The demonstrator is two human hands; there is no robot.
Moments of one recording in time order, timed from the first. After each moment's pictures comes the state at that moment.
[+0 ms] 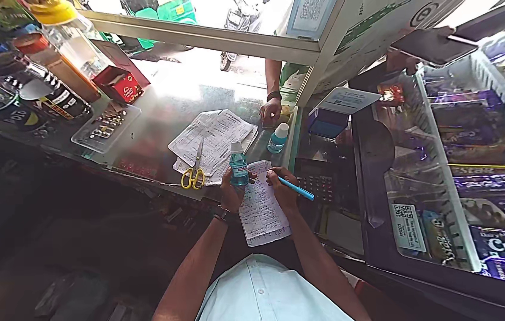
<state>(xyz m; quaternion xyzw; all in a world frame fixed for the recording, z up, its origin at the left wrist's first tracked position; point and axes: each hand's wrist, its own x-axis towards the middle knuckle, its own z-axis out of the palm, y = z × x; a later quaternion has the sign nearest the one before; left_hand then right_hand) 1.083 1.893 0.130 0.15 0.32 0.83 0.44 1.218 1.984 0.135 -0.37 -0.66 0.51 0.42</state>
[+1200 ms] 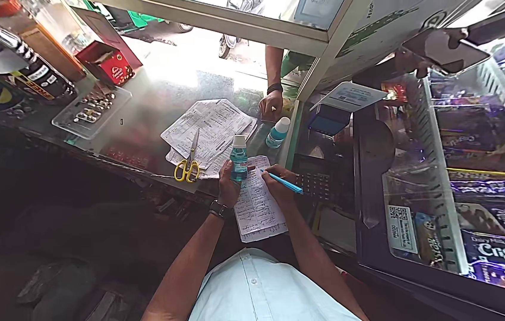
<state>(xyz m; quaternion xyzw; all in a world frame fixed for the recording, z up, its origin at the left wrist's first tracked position) 1.088 1.896 0.125 0.14 0.36 0.83 0.40 1.221 1.991 0.126 -0.36 -0.75 0.39 0.40</state>
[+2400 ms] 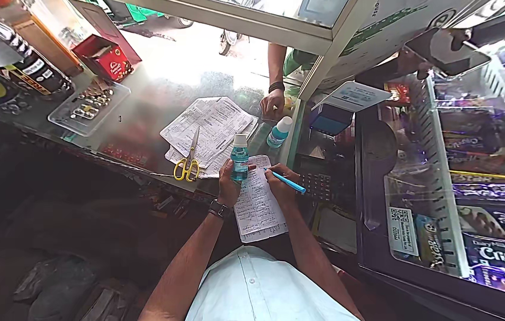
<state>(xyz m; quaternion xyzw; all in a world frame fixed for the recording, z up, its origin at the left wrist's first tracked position) 1.089 1.895 0.127 0.14 0.36 0.83 0.39 1.222 1.992 0.125 -0.40 -0.73 0.39 0.41</state>
